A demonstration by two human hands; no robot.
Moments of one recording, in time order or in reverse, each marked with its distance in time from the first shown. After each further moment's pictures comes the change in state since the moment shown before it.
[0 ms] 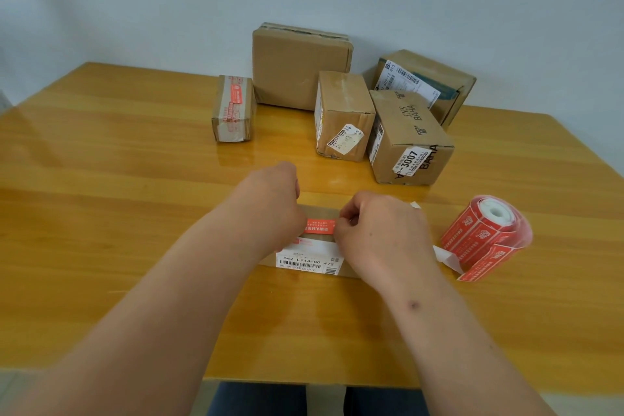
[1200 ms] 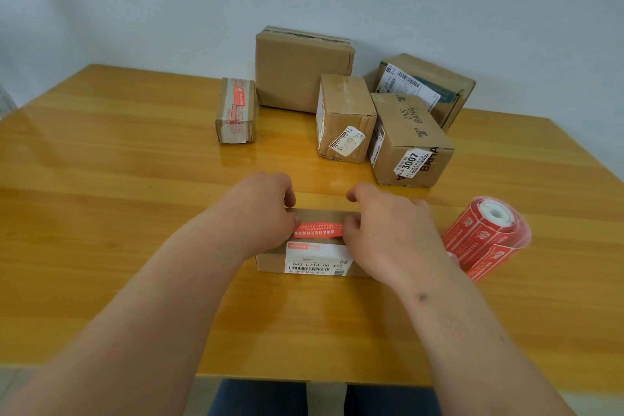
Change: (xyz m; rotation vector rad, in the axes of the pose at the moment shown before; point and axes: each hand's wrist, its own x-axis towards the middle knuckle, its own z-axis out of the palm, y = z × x) left_hand -0.003 -0.015 -0.005 0.057 -0.046 0.025; right_hand 0.004 0.007 -0.007 -0.110 0.011 -0.155
